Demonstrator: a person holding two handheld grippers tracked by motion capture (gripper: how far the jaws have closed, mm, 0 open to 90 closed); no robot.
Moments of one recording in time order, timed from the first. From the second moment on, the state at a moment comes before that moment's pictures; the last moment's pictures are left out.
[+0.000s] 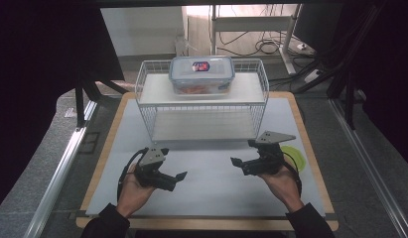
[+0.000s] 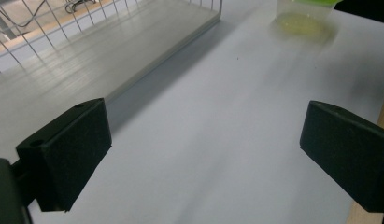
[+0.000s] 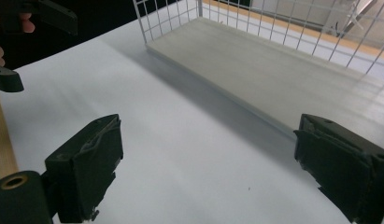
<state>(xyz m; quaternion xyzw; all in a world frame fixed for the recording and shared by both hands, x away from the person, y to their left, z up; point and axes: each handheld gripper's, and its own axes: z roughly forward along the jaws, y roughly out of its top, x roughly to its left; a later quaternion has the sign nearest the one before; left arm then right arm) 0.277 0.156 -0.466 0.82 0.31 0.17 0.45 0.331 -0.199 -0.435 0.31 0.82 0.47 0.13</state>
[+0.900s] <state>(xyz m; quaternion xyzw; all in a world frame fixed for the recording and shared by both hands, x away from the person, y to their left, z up) 0.267 0.188 -0.504 0.80 0.34 0.20 0.45 0.325 -0.241 -0.455 0.38 0.82 0.40 0.15</state>
